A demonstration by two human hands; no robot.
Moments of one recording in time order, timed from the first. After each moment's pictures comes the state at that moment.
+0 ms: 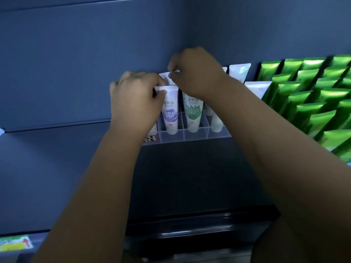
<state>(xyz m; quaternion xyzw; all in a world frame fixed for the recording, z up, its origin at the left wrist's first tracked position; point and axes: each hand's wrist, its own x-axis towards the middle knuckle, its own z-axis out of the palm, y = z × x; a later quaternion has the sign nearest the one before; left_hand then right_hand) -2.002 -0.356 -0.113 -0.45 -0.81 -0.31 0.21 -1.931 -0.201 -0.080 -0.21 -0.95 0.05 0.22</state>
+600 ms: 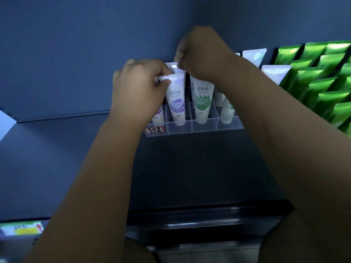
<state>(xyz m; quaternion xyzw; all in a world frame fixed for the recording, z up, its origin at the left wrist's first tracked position) -2.013 -0.361 -0.114 -0.47 -0.80 -0.34 0.17 -1.944 -0.187 -0.080 -0.19 -0.95 0.11 0.23</state>
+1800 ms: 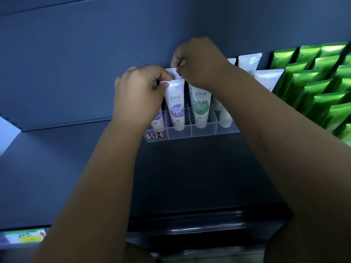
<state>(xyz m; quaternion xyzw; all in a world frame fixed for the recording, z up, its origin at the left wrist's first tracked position) -2.014 -0.354 -0.113 -0.46 -0.79 -0.38 0.14 -1.941 -0.188 -0.082 -0.19 -0.95 0.12 0.23</state>
